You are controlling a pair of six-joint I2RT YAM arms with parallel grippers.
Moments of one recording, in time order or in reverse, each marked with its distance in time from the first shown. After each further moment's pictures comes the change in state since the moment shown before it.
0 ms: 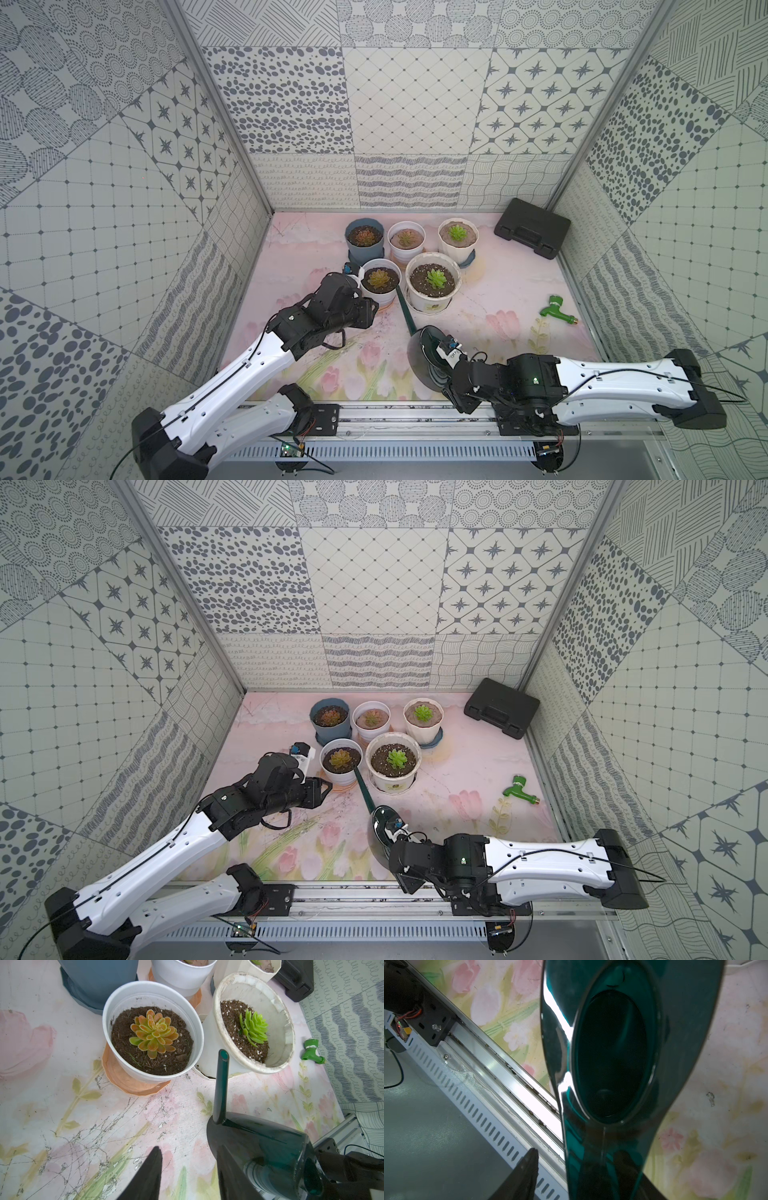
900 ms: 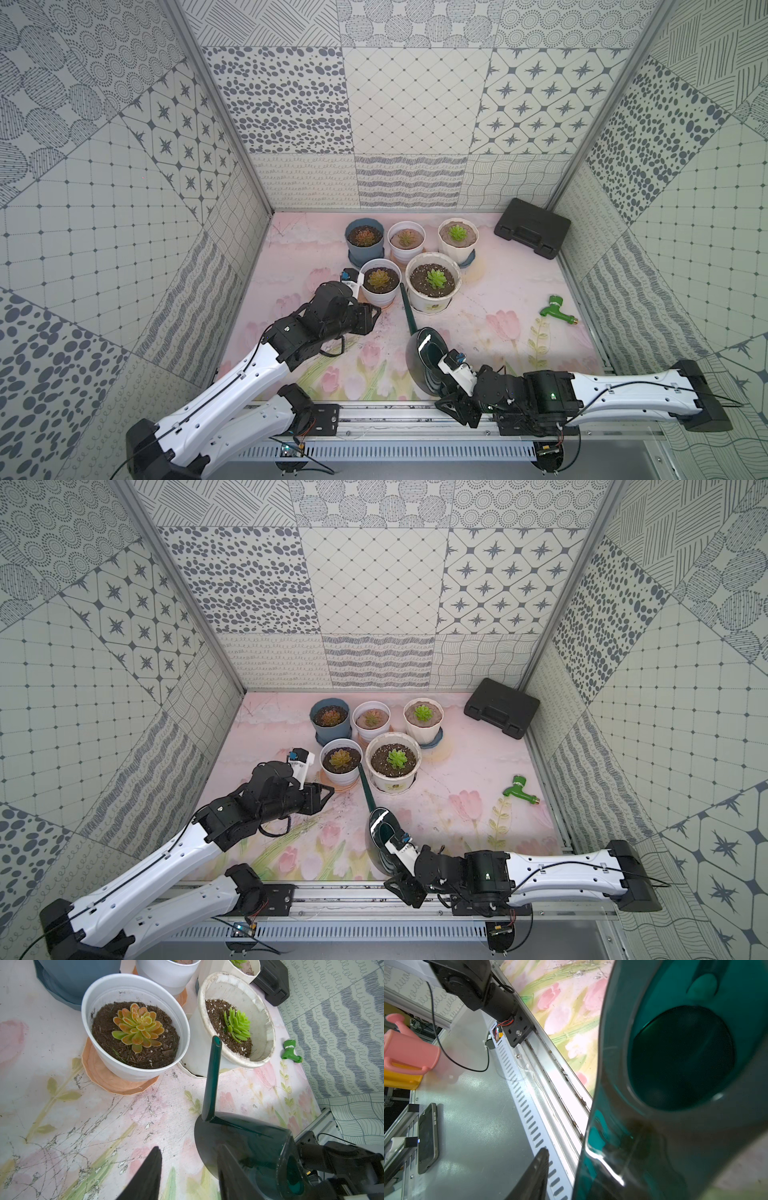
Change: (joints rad) left arm -0.005 -0.069 -0.082 0.089 0.060 -0.019; right arm 0.041 -0.296 -0.352 0.482 -0.141 -0.108
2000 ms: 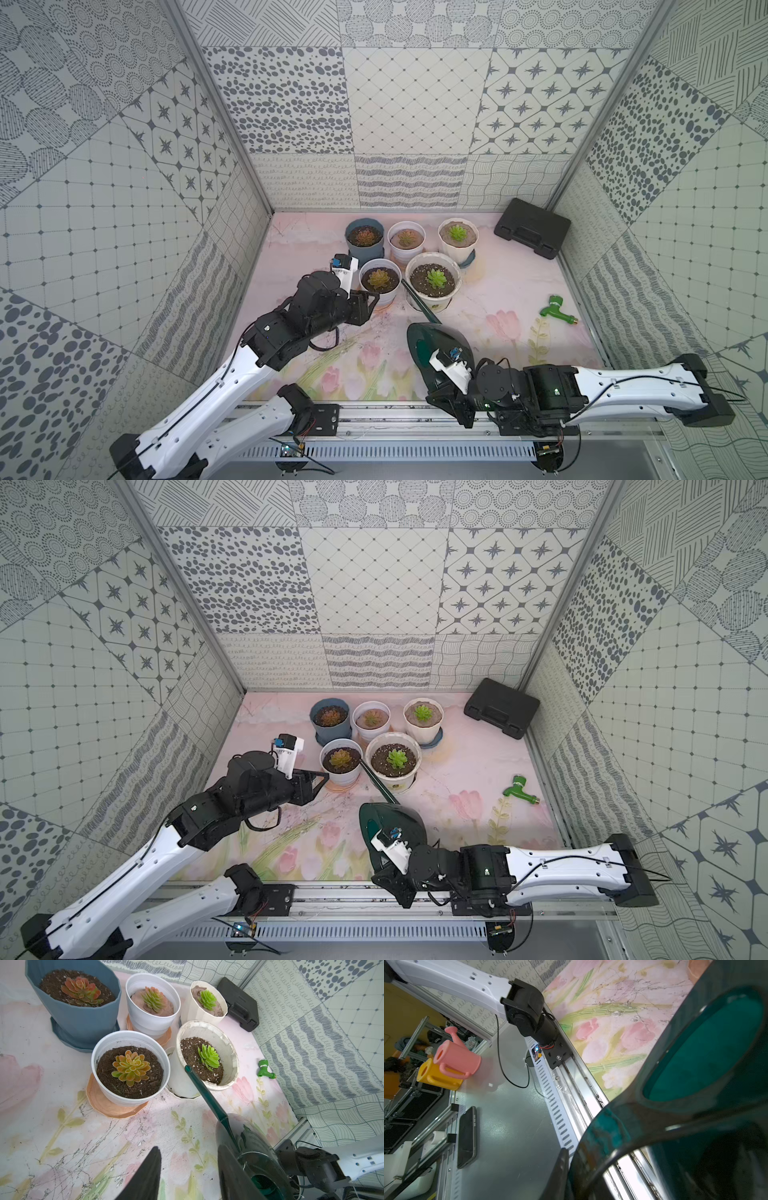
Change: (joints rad) left arm -0.001 -0.037 0.189 -0.085 -0.014 0.038; right arm 0.016 0.061 0.195 -0.012 -0.023 -0.043
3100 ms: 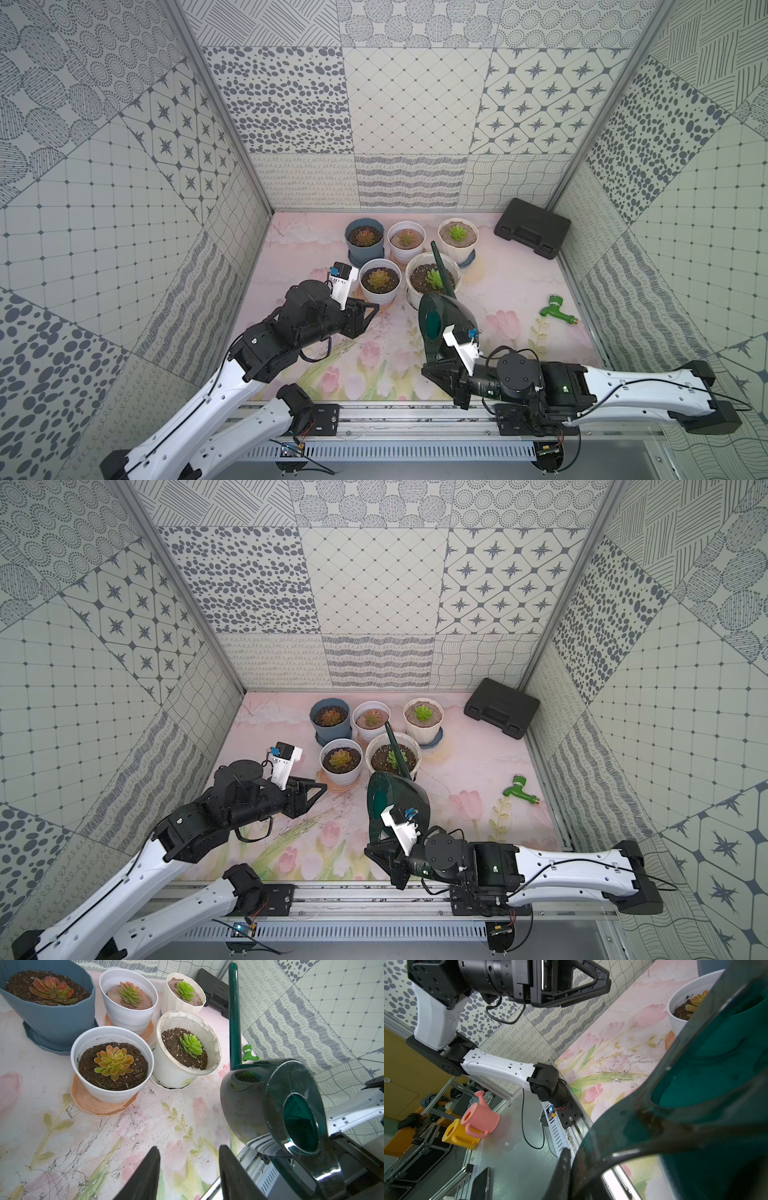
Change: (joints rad) left arm -0.006 -0.087 -0.053 -0.014 0.103 0.071; right arm -0.042 -0.029 -0.039 0.296 0.124 -0.007
